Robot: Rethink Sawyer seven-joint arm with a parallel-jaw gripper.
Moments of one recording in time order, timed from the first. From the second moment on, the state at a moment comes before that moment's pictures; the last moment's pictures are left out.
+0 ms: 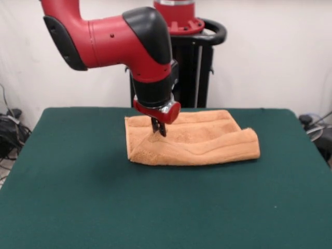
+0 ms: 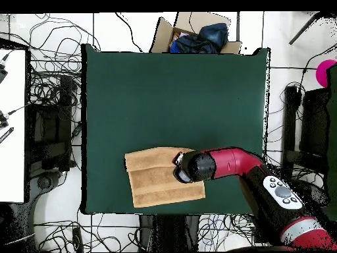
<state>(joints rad) -0.76 -0.55 0.49 1.88 -0.67 0.62 2.52</state>
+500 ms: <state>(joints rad) -0.82 -0.55 0.57 1.88 -0.65 0.62 2.52</state>
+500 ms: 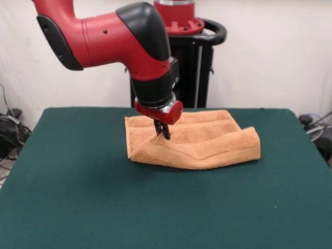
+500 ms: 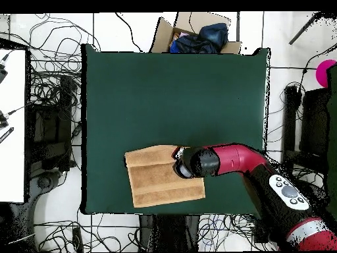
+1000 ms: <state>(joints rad) -0.81 -0.57 0.58 1.86 -0.66 0.62 2.52</state>
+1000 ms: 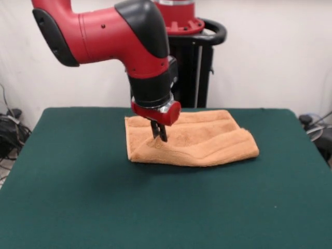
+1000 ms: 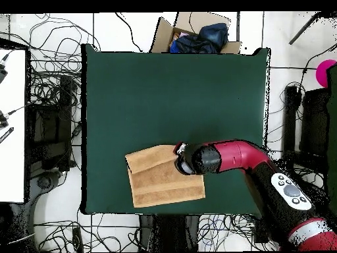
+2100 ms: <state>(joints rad) -0.80 -0.57 0.58 1.78 -0.70 0.57 2.52</state>
